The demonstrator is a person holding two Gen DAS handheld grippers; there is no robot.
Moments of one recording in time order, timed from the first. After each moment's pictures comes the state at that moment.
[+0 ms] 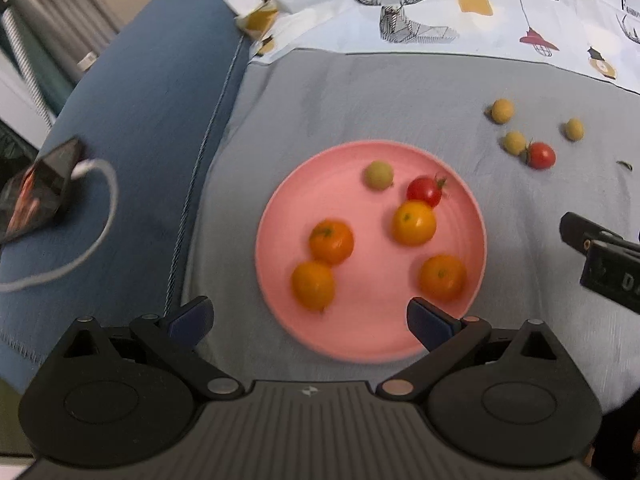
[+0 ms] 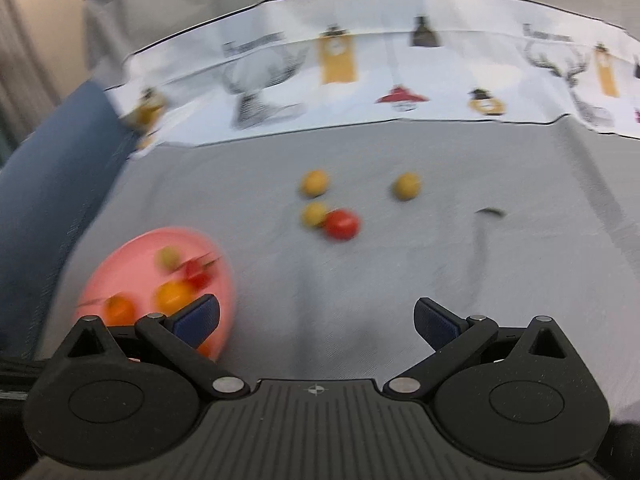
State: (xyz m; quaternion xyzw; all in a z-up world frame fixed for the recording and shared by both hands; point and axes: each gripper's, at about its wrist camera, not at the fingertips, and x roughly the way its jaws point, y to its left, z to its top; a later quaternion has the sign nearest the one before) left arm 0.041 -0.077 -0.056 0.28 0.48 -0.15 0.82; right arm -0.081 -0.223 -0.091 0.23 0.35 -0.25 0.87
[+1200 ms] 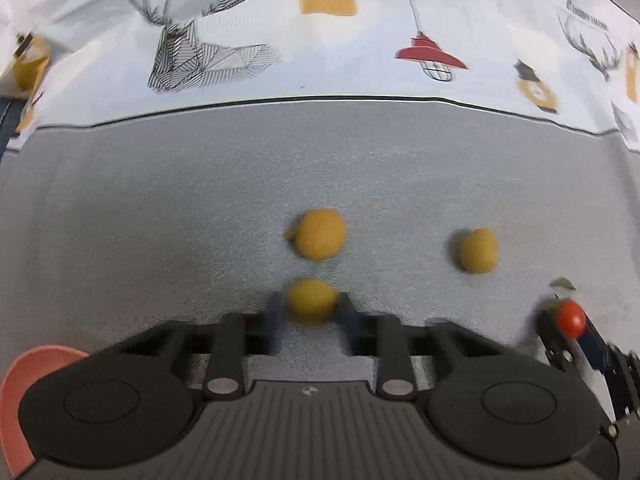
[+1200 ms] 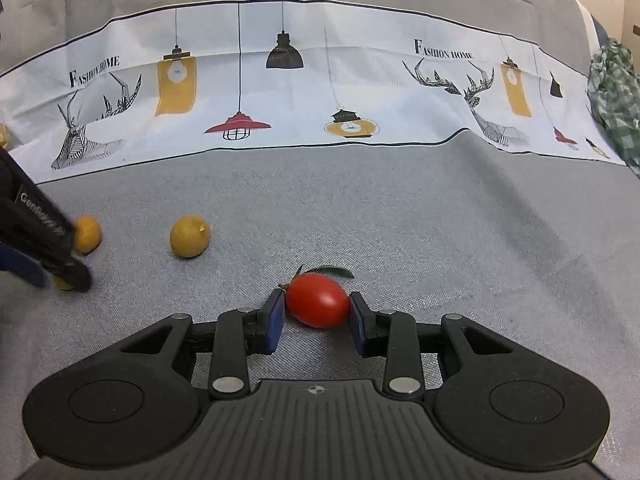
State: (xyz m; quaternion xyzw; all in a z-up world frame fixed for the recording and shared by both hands) left arm 0.114 -0.293 -0.150 0.23 0.51 -0.30 0.77; right arm -0.083 -0.338 -0.188 0.16 0.30 -0.40 0.85
